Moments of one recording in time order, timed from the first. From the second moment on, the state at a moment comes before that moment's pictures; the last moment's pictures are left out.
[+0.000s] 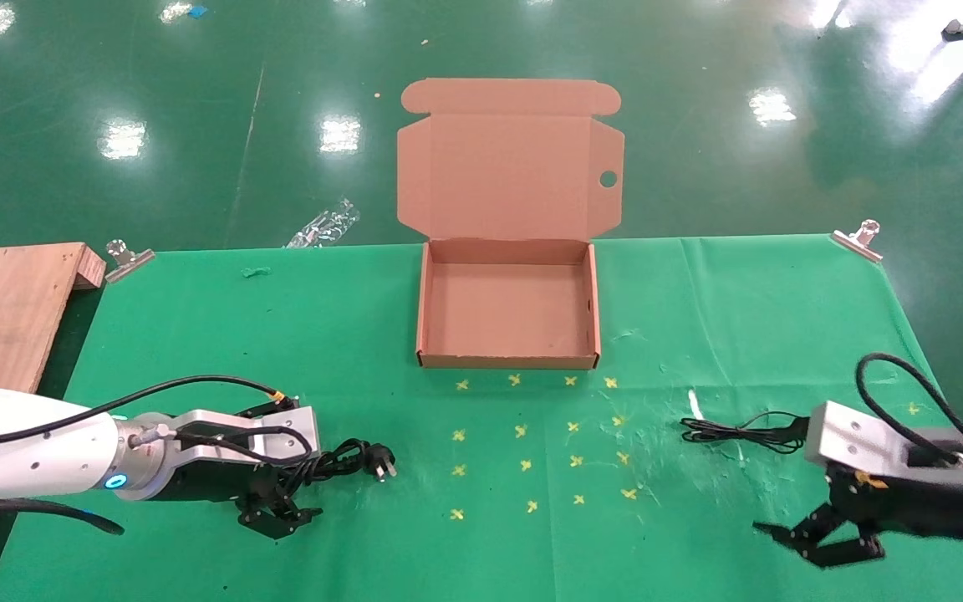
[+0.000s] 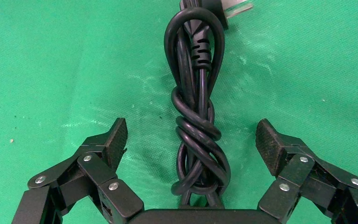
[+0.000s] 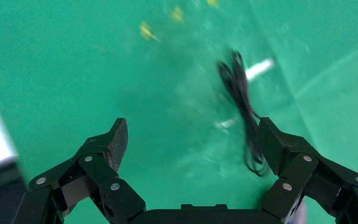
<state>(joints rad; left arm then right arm) -1.20 0.87 0.70 -1.20 1.94 1.20 -0.42 1.11 -0.56 -0.52 1.21 -1.56 -1.24 0.27</state>
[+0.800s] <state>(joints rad) -1.20 0.87 0.70 -1.20 1.94 1.20 -0.42 1.33 -0.81 -0.58 0.61 -1.73 -1.16 0.02</state>
